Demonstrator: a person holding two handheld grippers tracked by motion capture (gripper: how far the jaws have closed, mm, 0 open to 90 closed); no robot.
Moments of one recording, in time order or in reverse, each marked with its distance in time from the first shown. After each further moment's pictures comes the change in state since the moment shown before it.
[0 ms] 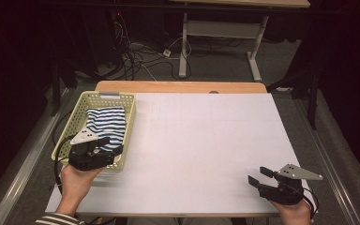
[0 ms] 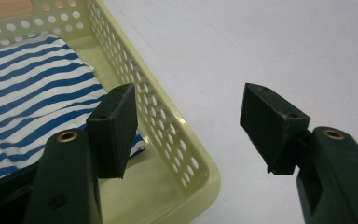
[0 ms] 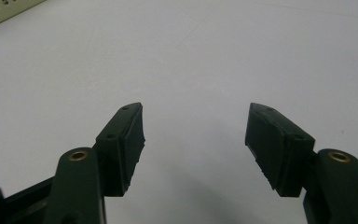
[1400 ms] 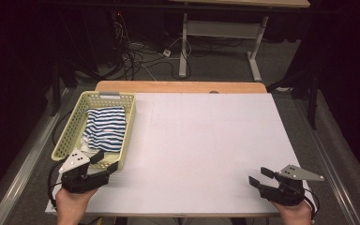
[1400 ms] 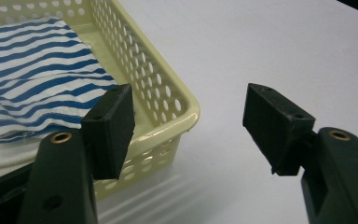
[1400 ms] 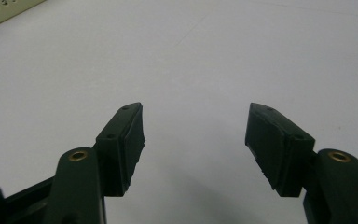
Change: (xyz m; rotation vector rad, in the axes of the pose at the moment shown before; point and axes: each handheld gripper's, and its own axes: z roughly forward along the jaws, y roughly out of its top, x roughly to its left) left arm -0.013 -0.052 -0.018 -0.094 0.009 -0.019; right arm 0.000 -0.001 -0.002 0.000 -0.004 0.007
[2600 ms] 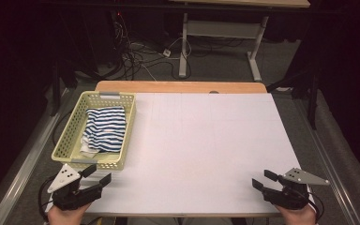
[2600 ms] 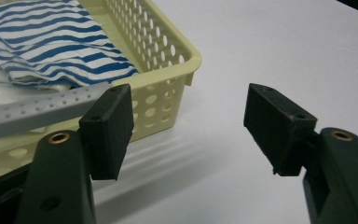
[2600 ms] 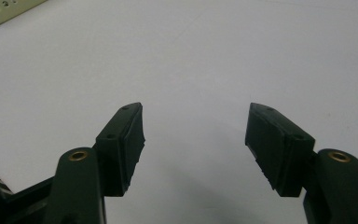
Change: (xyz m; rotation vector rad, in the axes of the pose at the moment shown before) left arm -0.002 -0.036 -0.021 -0.026 0.026 -0.042; right arm -0.001 -0.007 -0.009 -0.007 -0.006 0.012
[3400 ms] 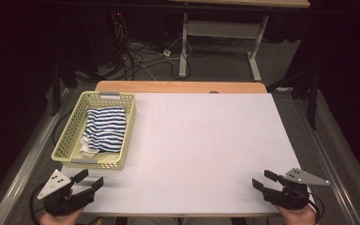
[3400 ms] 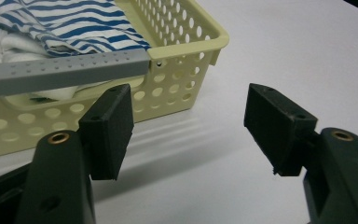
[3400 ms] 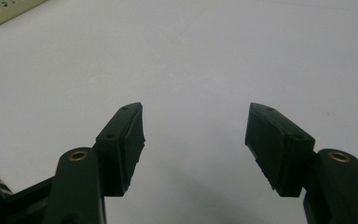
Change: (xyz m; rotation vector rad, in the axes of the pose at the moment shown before) left arm 0.011 -0.016 -0.012 -0.009 0.034 -0.060; right arm 0.000 0.000 -0.001 0.001 -0.003 0.003
